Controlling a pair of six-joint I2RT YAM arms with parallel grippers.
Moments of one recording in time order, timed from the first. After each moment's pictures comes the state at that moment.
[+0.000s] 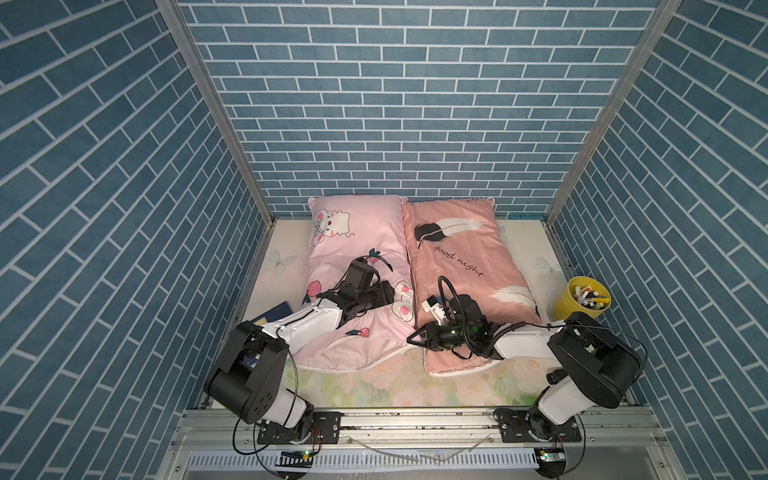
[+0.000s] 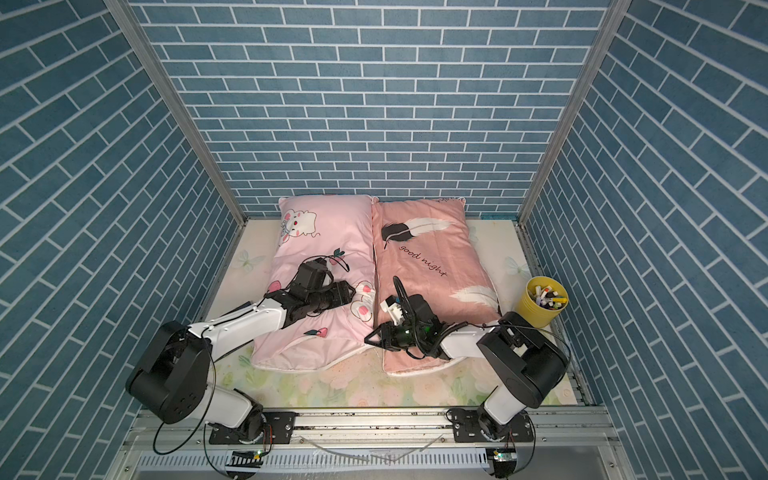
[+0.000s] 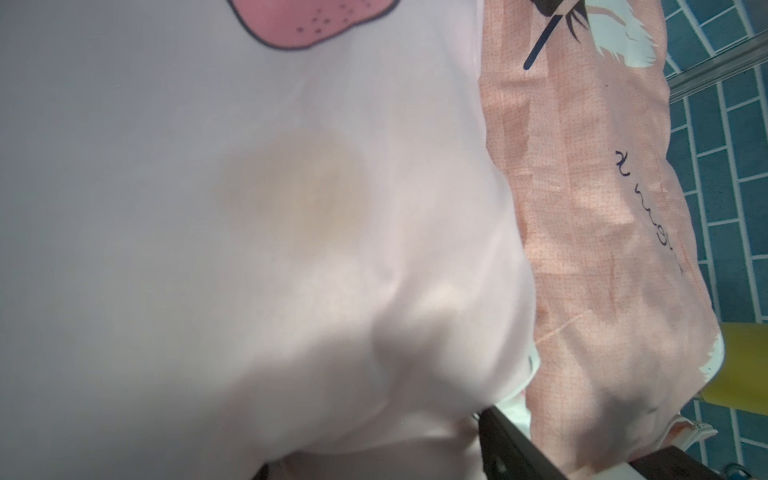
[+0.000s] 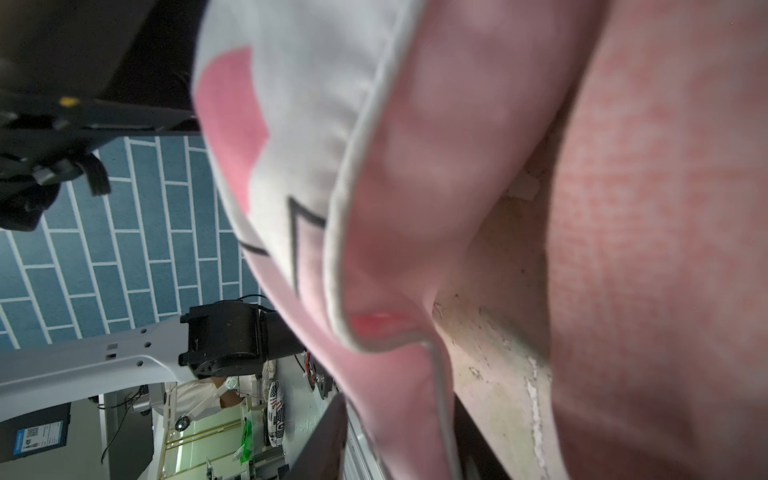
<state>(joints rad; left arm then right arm) -0.50 1.49 0.82 -0.12 0.10 -0.71 0.79 1.57 0.53 0.42 -0.70 0.91</state>
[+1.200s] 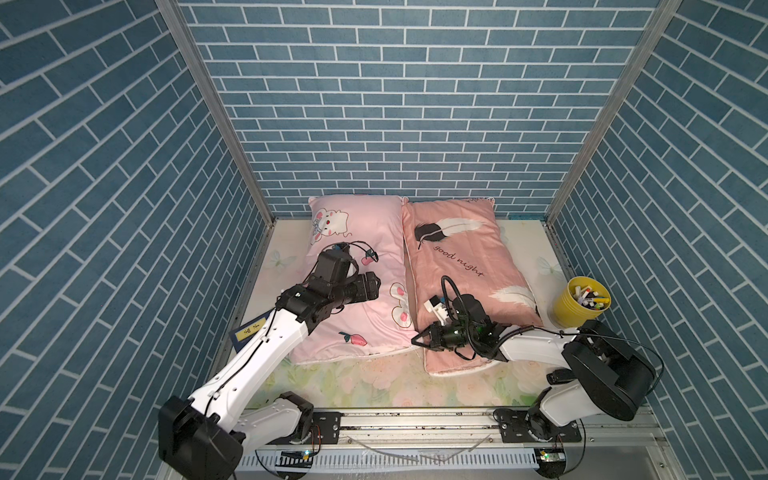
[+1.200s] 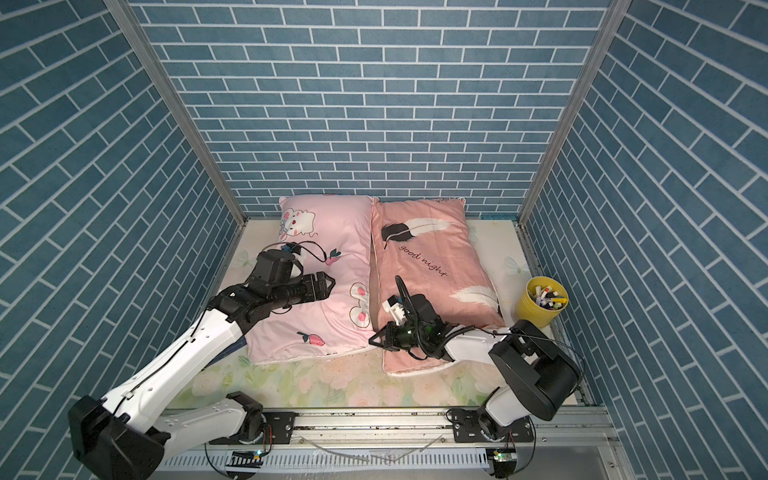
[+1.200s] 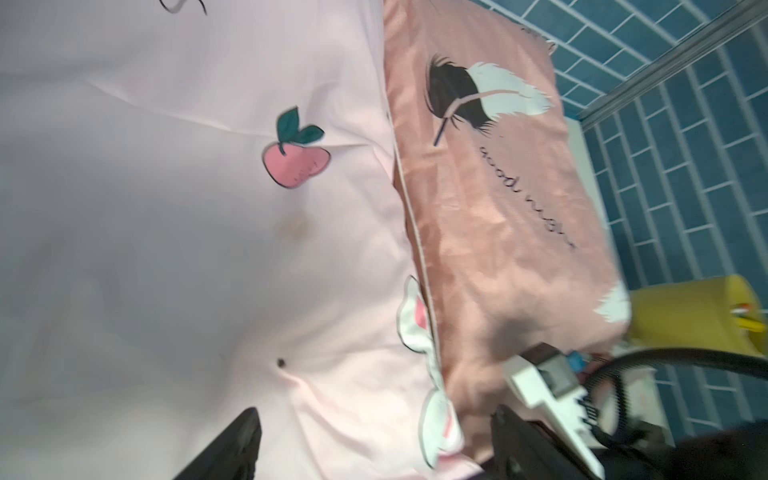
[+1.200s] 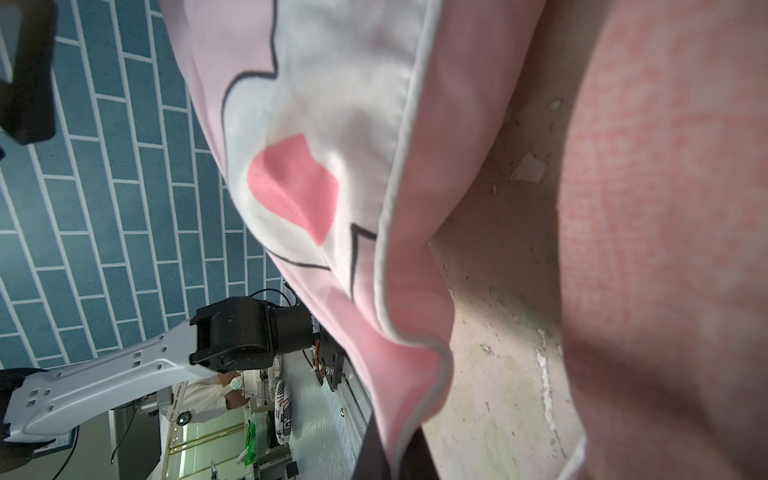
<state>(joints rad) -0.48 1.11 1.02 -0.63 0.13 -0.58 0.80 1.50 0.53 0.33 -0.70 0.92</state>
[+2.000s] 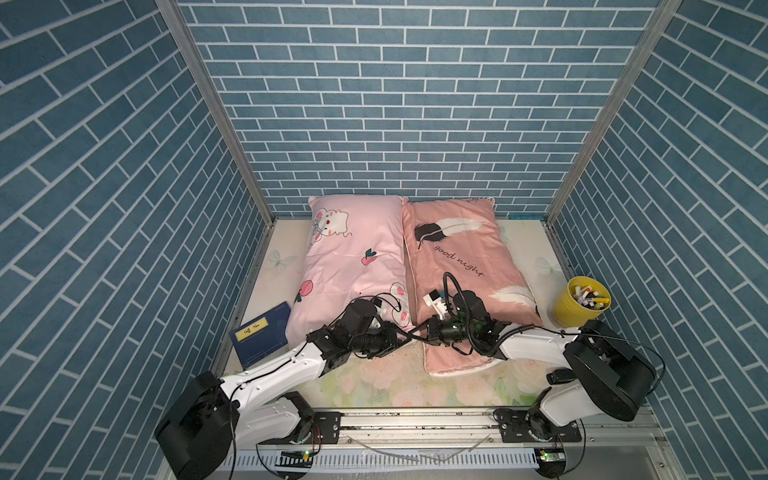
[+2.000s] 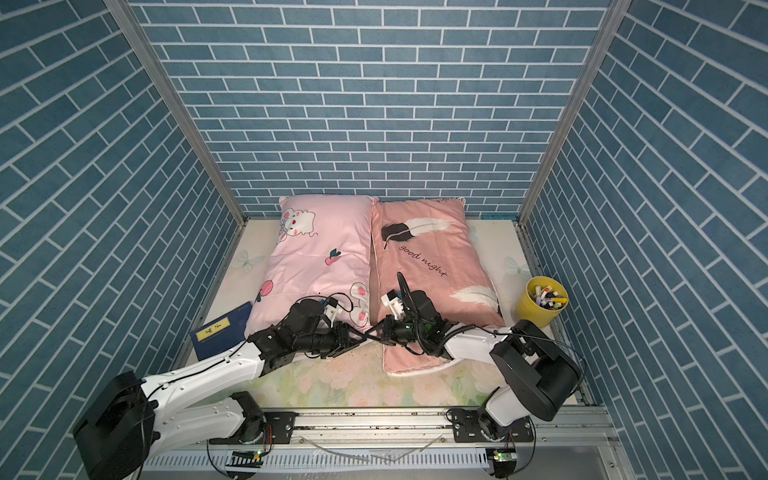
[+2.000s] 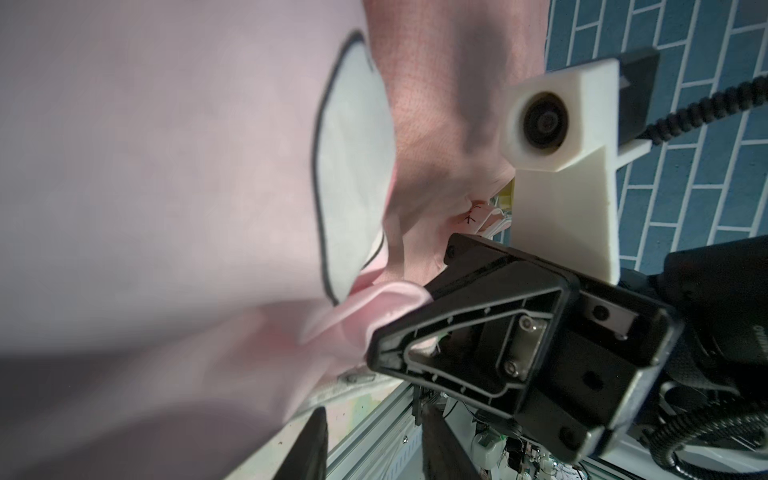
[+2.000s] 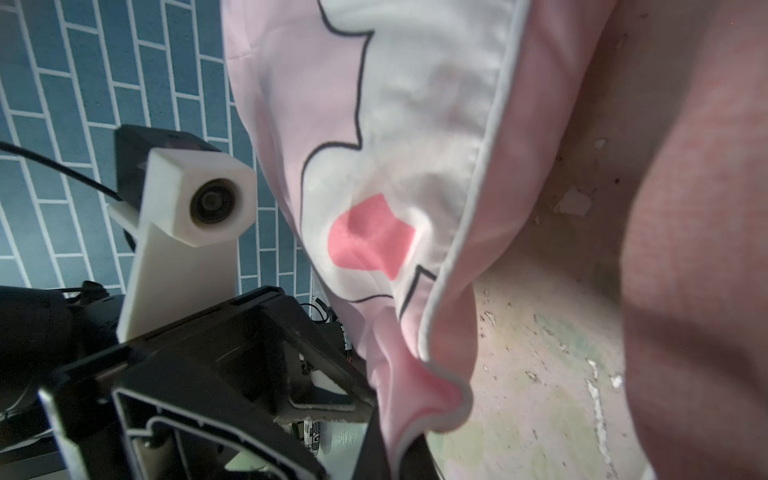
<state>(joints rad) -0.76 1.14 0.52 -0.03 0.43 -1.12 0.80 1.49 0.55 0.43 -0.70 1.04</state>
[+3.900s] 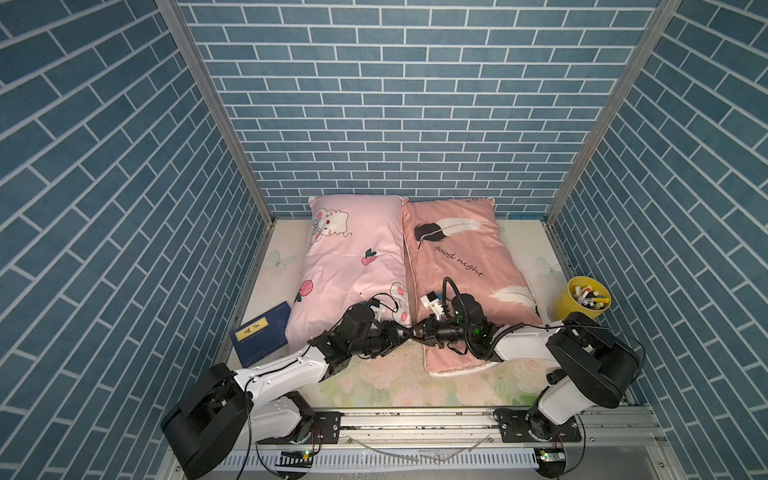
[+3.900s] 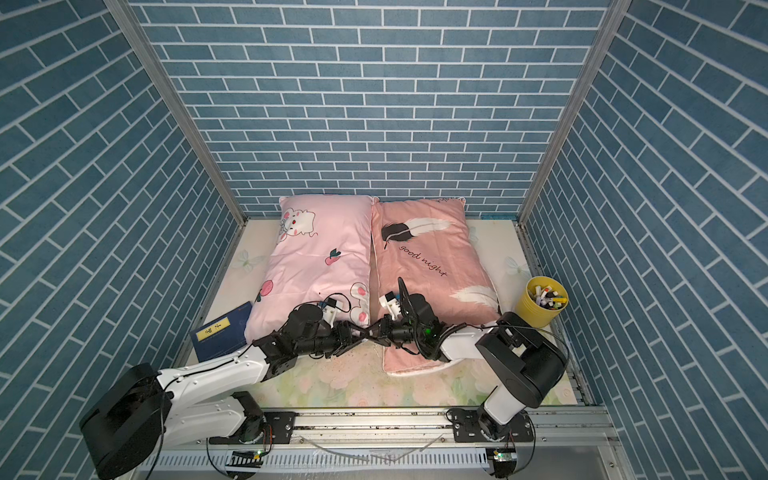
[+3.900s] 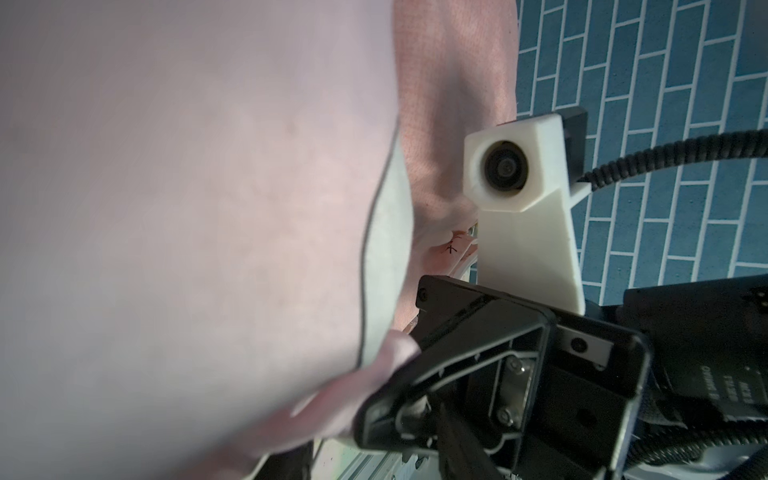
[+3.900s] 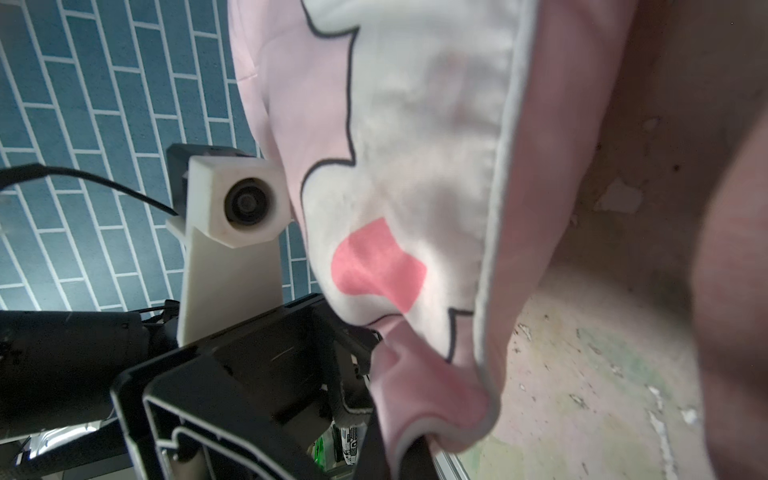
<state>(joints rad) -0.76 1.17 0.41 0.20 0.40 -1.18 0.81 1.58 0.52 0.63 -0.71 1.20</state>
